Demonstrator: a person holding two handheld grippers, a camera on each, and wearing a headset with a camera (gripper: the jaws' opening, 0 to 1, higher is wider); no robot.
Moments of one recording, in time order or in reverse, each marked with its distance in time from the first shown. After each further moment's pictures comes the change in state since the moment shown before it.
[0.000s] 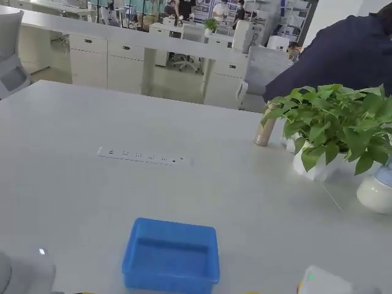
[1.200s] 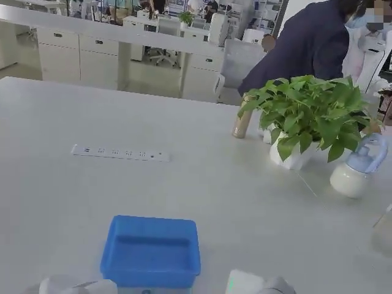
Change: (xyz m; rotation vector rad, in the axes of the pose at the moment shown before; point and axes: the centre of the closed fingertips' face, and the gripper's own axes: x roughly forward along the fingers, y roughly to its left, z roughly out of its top) left arm 0.045 0.010 -0.051 0.599 0.420 0.028; right arm 0.041 0.013 -0.038 -0.128 0.152 0.108
